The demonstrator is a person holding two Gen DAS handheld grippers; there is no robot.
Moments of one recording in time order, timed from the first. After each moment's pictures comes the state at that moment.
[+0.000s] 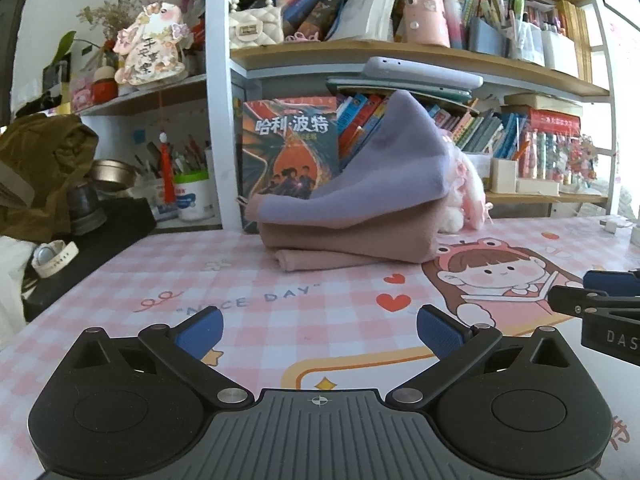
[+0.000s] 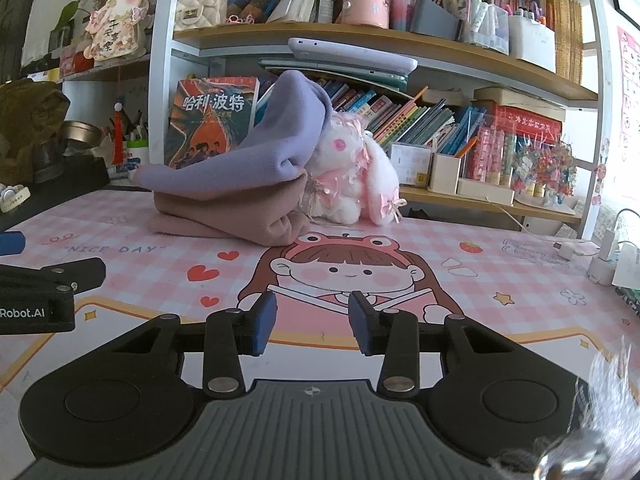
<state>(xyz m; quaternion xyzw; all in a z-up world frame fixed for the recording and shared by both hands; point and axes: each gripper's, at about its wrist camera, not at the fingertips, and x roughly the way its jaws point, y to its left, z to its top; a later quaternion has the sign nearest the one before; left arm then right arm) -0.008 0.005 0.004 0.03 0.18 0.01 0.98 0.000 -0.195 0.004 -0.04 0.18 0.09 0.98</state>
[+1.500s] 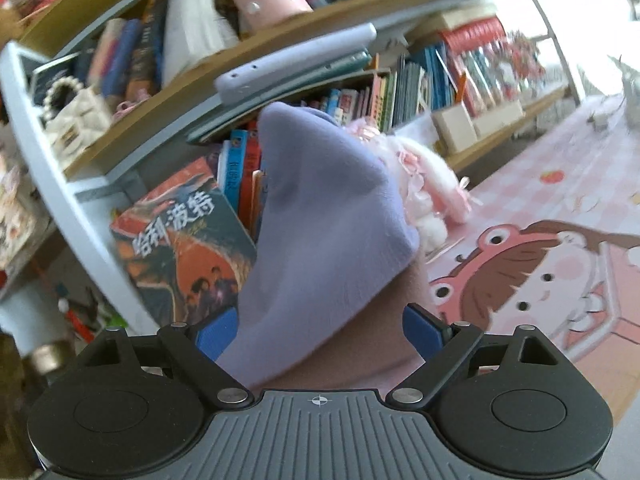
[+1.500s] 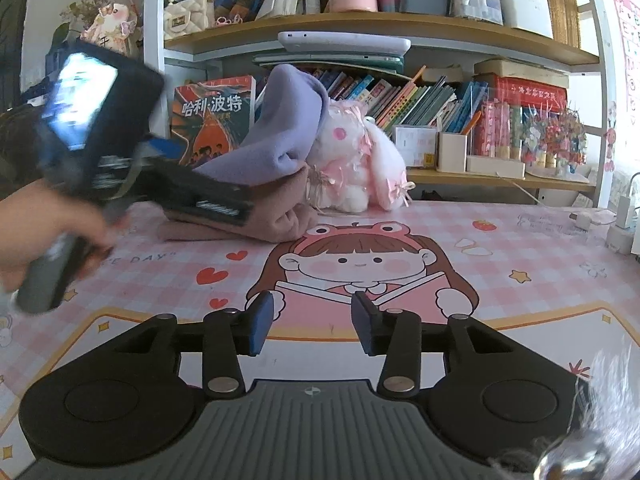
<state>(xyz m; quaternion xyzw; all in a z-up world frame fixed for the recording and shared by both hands) 0.158 -0.043 0.038 0.28 0.17 -0.06 0.94 0.005 -0.209 0.004 0.01 0.20 0.12 0.97</state>
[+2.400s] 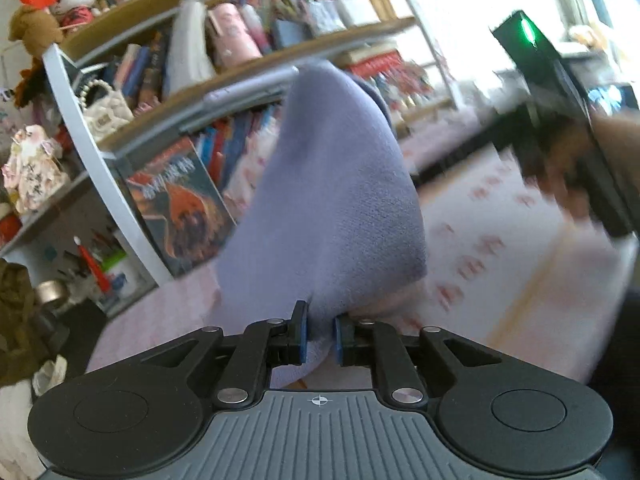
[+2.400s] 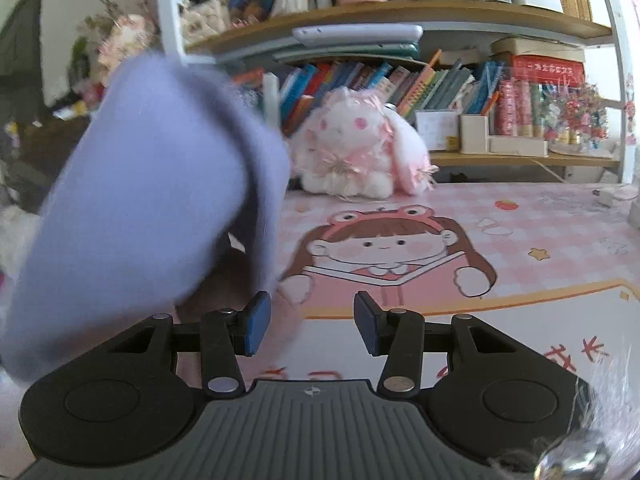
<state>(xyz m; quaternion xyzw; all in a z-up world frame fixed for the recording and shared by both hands) -0.123 0.008 -0.001 0.27 0.18 -0.18 0.93 -0.018 -0.229 0.017 0.05 0.22 0.18 0.96</state>
